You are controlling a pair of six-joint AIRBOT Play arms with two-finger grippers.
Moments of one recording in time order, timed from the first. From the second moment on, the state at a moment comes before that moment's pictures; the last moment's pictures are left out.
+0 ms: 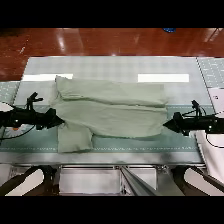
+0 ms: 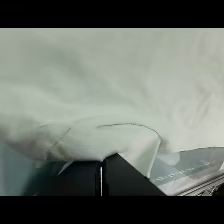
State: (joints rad) left arm 0.32 -1.14 0.61 0.86 -1.20 -1.28; right arm -0.46 -1.16 0.52 -0.78 1.19 1.26
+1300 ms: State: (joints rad) left arm 0.25 -1.86 1.58 0.58 -1.21 -1.38; right arm -0.32 -1.57 1.14 -0.58 1.07 1.26
